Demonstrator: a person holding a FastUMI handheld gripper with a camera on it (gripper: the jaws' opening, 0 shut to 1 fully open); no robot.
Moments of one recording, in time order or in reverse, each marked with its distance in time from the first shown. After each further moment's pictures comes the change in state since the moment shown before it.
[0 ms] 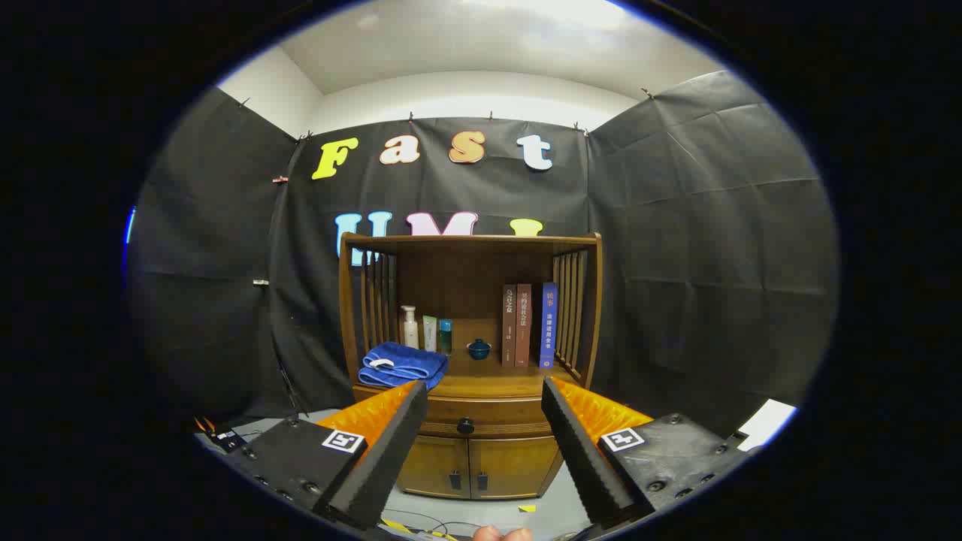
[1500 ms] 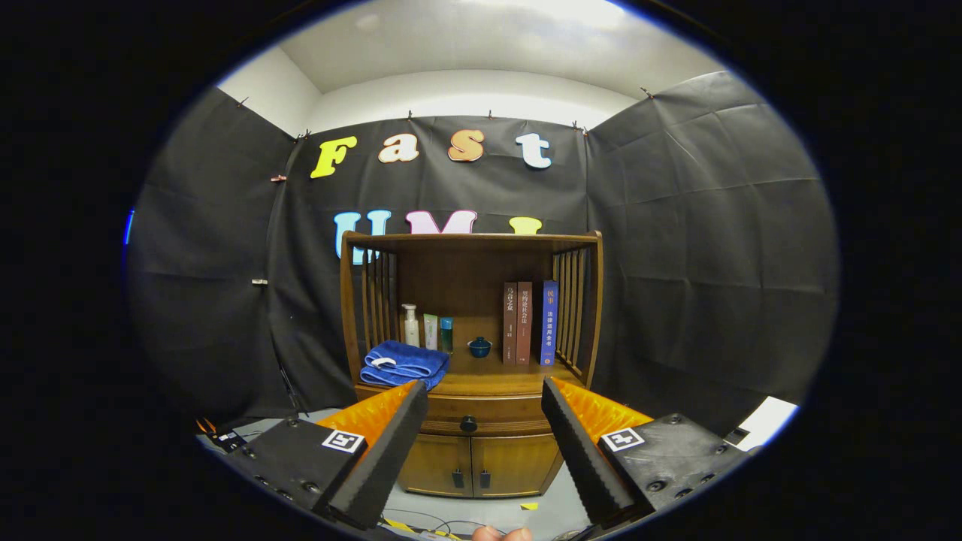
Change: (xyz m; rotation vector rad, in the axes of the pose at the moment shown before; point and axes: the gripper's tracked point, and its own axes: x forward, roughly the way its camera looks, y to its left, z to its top) arm -0.007 0.004 -0.003 0.009 0.008 -0.019
